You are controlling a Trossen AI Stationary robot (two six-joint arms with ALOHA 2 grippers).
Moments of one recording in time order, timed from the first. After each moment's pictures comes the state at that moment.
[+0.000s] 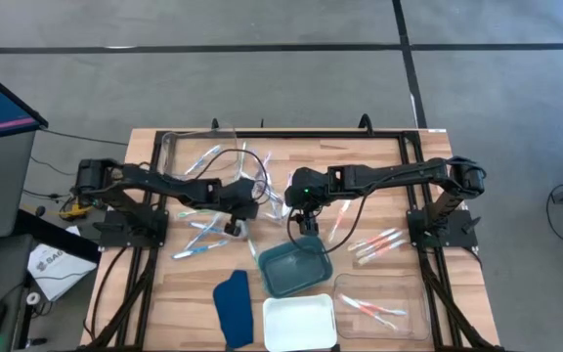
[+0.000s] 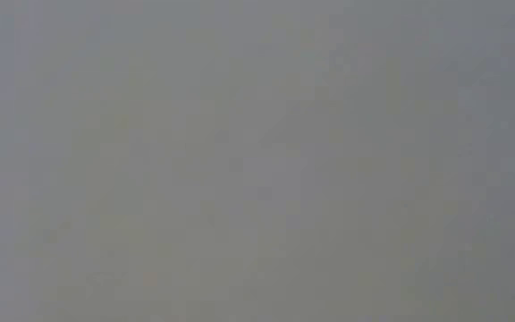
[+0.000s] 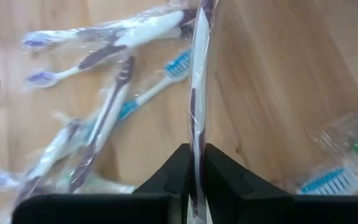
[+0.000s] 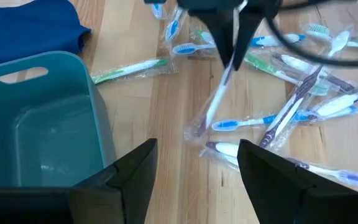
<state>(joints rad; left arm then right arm) 0.12 1.52 0.69 -0.10 -0.11 0.54 -0.04 1.70 1.29 -0.49 -0.08 -0.09</state>
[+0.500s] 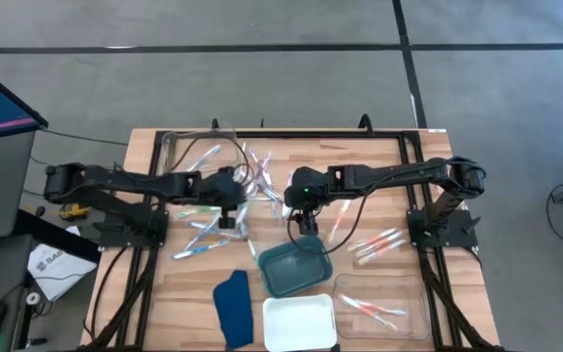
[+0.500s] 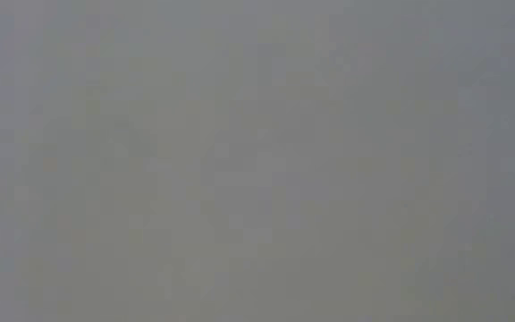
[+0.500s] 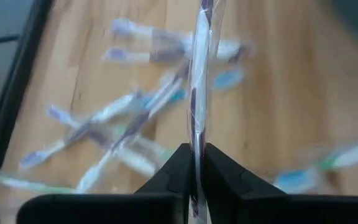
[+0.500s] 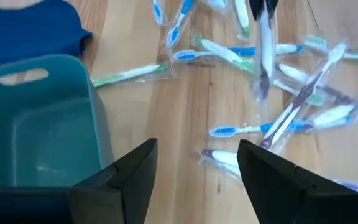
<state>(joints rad) 0.10 1.24 0.69 -0.28 -0.20 0.23 -0.04 1.70 1.29 -0.48 -0.08 -0.14</state>
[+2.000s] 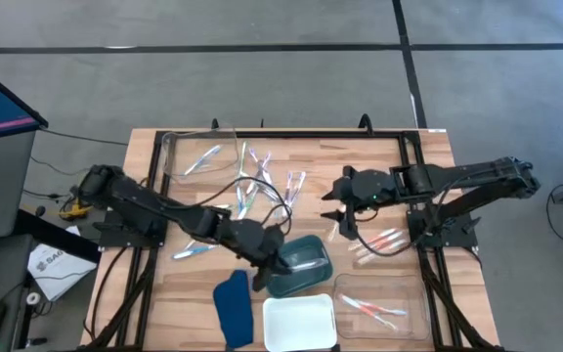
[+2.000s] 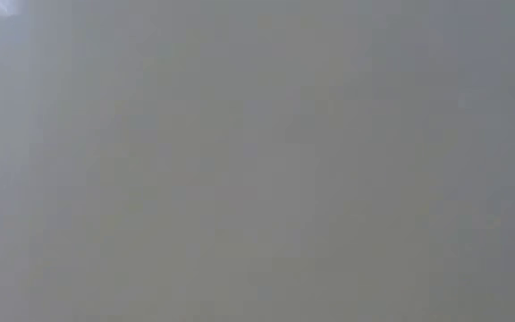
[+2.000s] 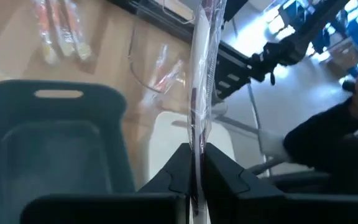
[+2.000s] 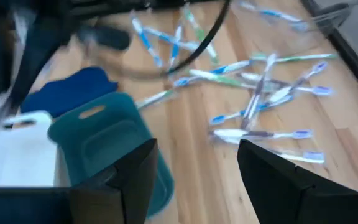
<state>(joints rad) -0.33 1.62 1.18 -0.06 0.08 -0.62 0.13 1.23 1.16 -0.62 0.17 0.21</state>
